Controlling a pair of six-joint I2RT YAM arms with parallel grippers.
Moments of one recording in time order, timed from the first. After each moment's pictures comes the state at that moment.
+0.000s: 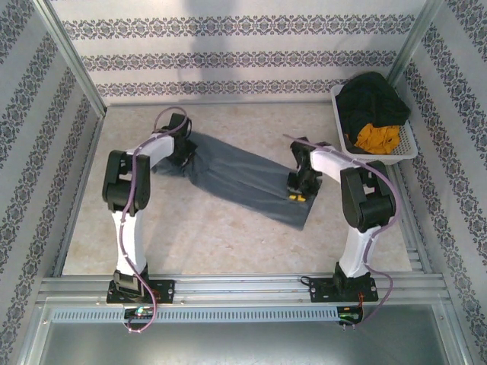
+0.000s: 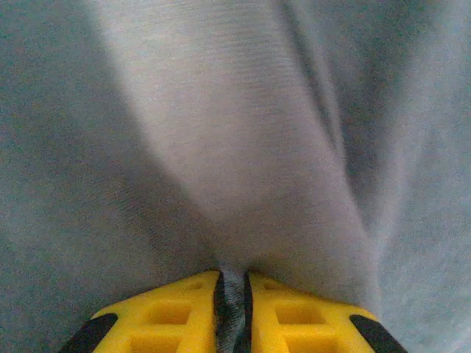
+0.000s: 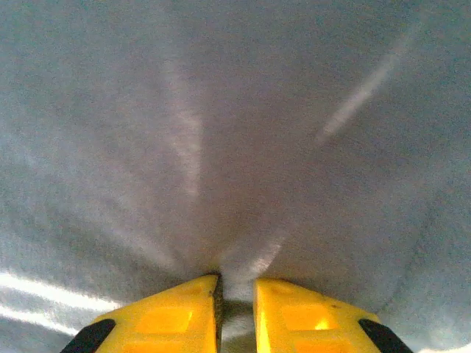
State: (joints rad) left arm -0.15 2.21 1.64 -0.53 0.03 -1.09; right arm 0.30 1.87 1.19 -0.92 -0.15 0.57
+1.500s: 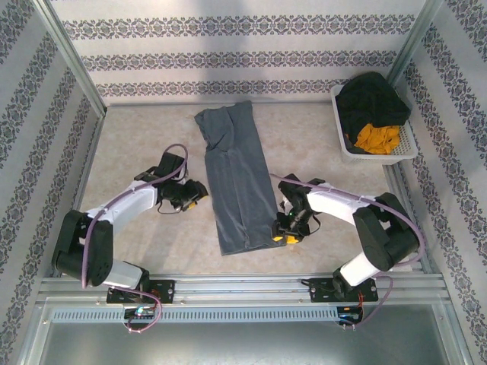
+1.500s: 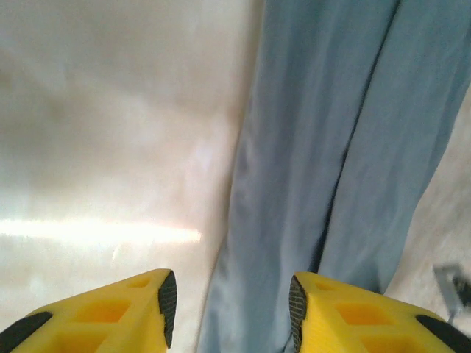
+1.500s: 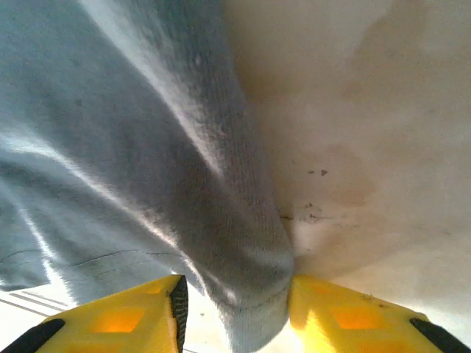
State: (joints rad) left arm -0.32 1.42 0.83 -0.56 0.40 -0.84; right arm 0.54 1.57 0.79 -0.84 -0.43 0.60
